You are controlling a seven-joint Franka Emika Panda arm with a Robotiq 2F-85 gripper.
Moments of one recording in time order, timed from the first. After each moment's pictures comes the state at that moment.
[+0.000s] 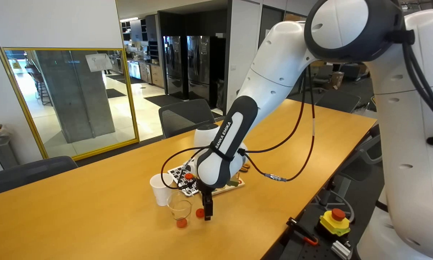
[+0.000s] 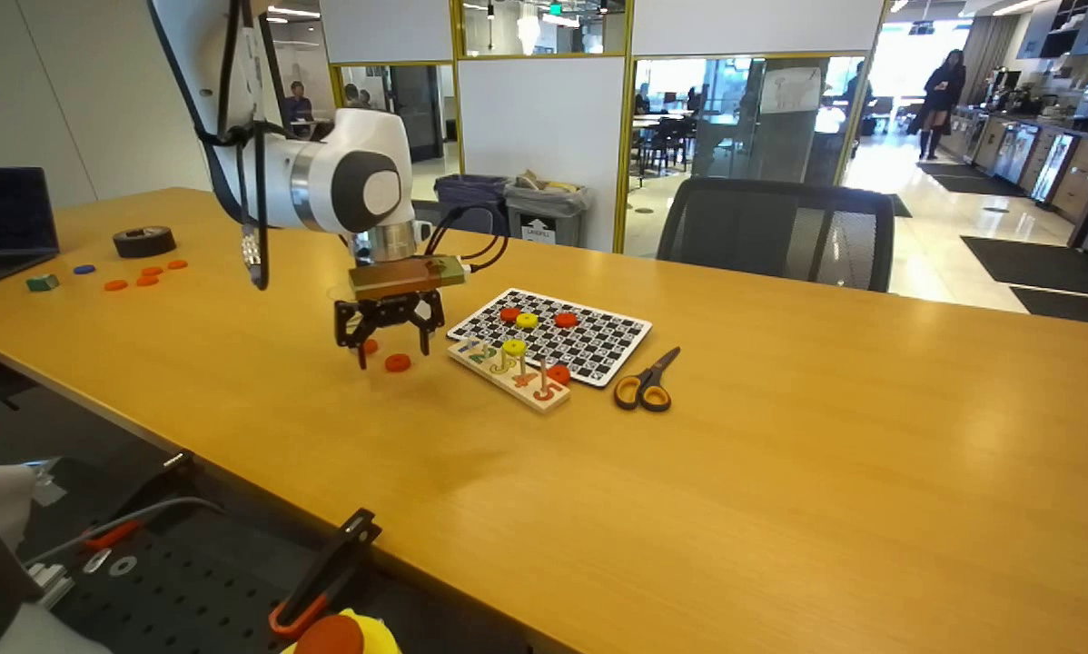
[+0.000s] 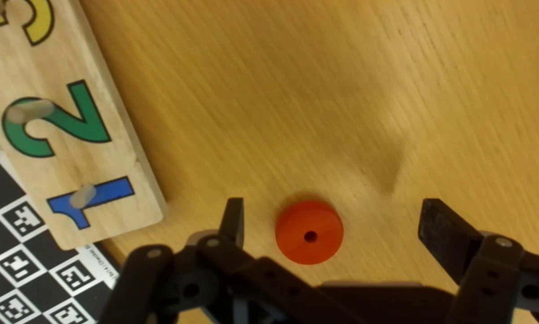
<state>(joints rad) -0.01 0.42 0.13 -2.38 -0.07 2.78 -0.75</state>
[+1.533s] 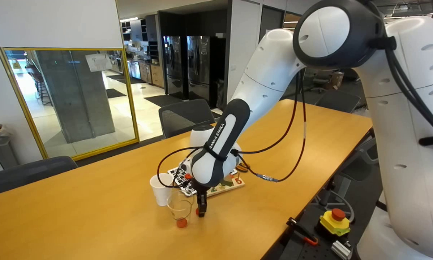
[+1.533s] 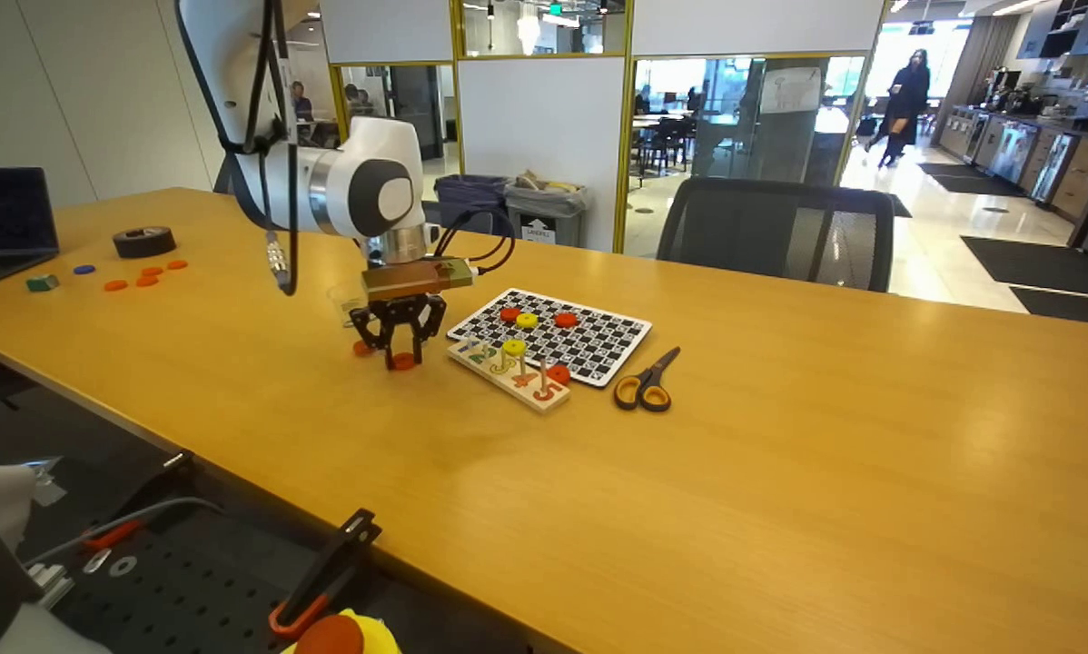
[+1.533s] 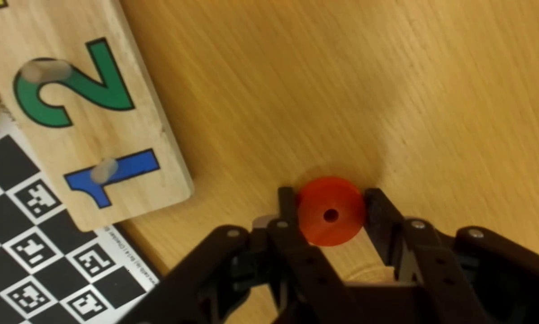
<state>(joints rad) -0.03 0.48 0.14 -2.30 -0.08 2.78 -0.74</state>
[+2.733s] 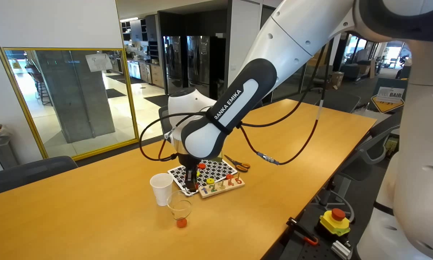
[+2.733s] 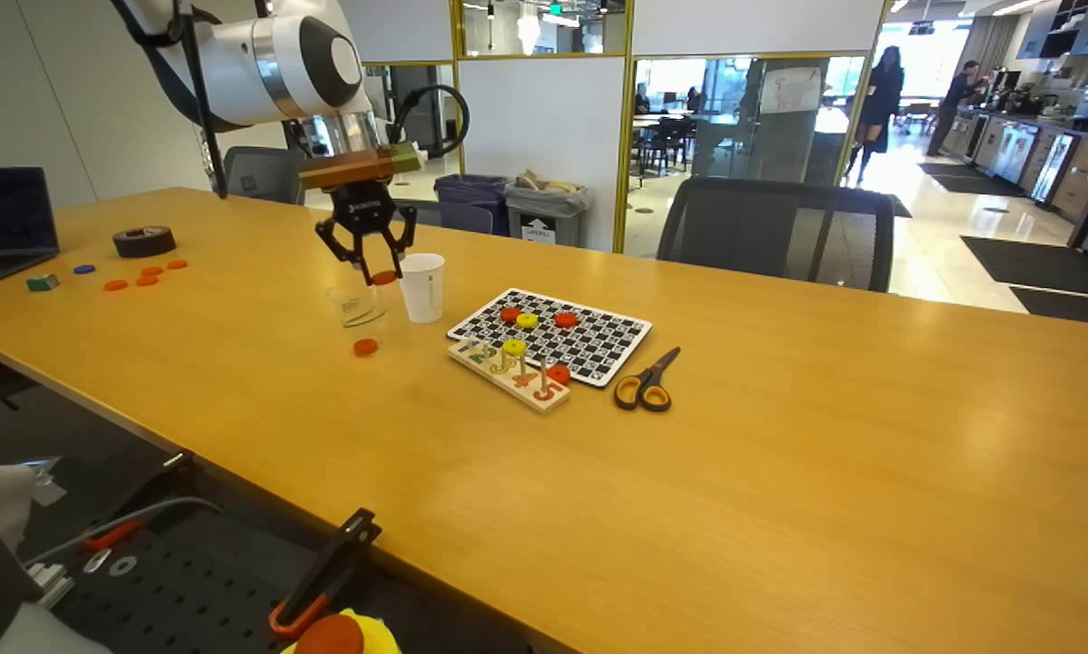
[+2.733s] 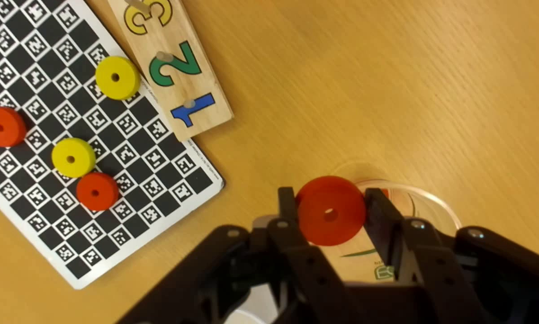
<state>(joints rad) 0.12 0.19 0.11 -2.28 -0.27 2.49 -0.33</state>
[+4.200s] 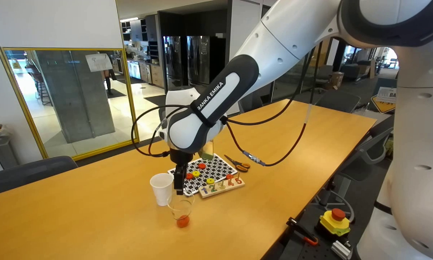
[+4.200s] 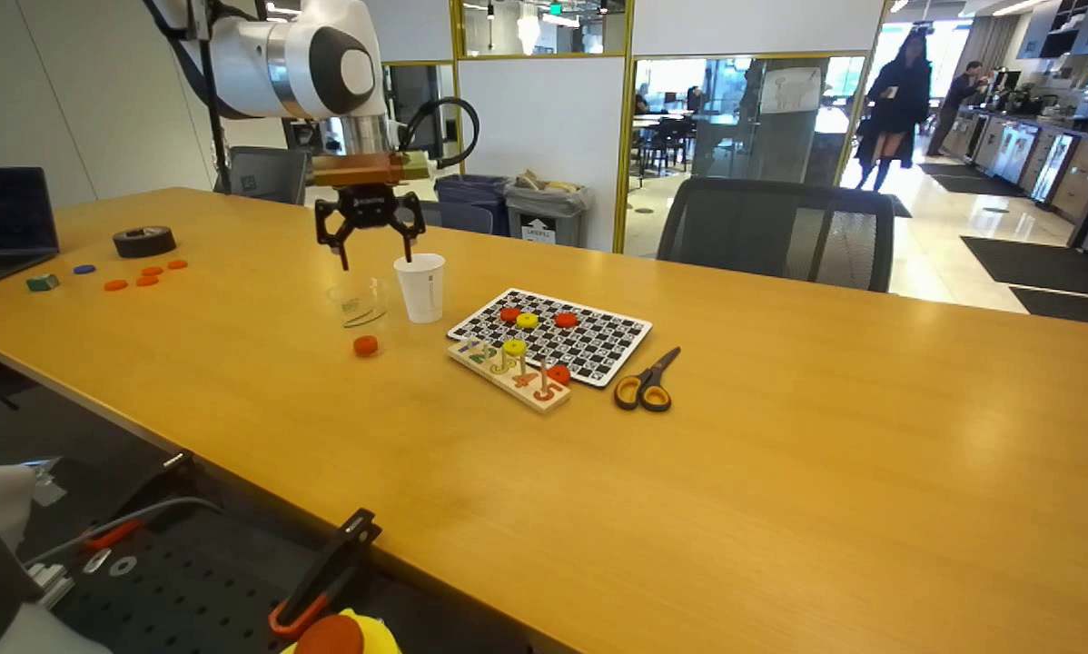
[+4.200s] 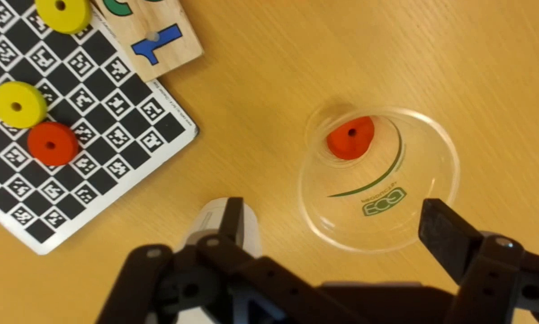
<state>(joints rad) 0.08 0.26 0.15 -2.20 -0.07 2.50 -0.49</state>
